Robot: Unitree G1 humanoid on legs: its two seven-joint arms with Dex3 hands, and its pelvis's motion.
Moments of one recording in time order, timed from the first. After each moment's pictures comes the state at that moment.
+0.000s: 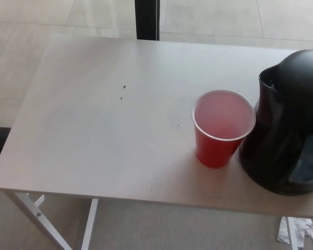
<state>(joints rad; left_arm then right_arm) 0.01 0.75 0.64 1.19 -0.30 -0.01 -0.36 -0.20 -0.81 -0.22 0.19 0.23 0.41 0.40</state>
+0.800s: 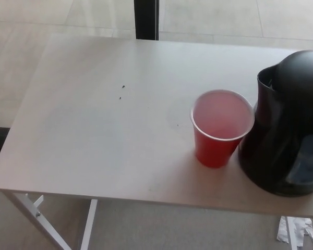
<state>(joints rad) 0.01 0.75 0.62 1.18 -0.30 -0.02 -0.35 -0.24 -0.63 -0.31 0.24 0.18 0.30 0.27</state>
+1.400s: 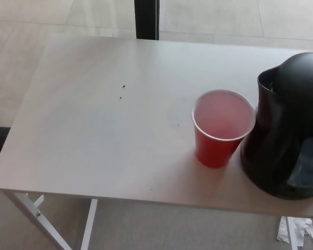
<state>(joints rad) 0.00 0.75 0.62 1.19 -0.30 -0.02 -0.35 -0.21 -0.50 -0.36 0.13 0.12 0.15 0.11</state>
